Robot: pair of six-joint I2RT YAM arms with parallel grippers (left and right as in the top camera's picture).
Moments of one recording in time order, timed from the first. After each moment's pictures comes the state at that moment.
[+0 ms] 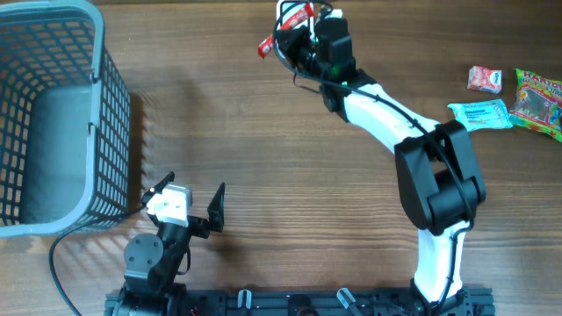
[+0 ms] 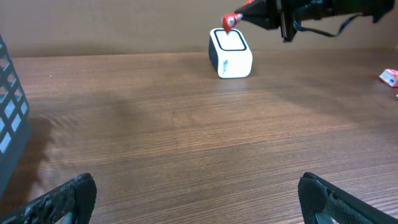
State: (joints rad) left arm -0.17 0.02 0.10 -0.31 0.09 -0.07; right arm 0.42 2.14 1.50 0.30 -0.21 1.17
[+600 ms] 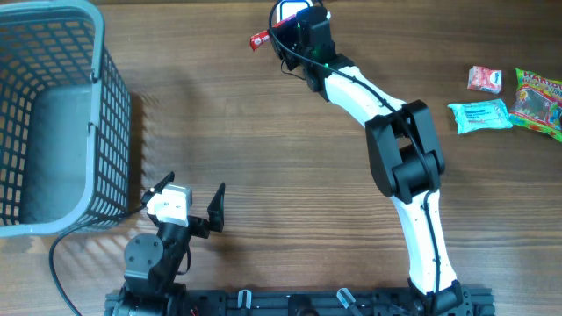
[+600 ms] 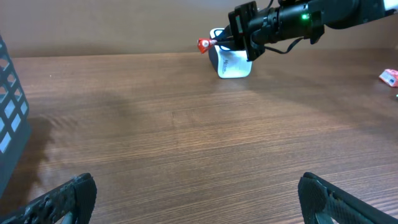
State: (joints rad) left arm -0.17 0.02 0.10 -0.31 0.09 -0.07; right arm 0.42 2.45 1.85 0.14 -0.23 1.39
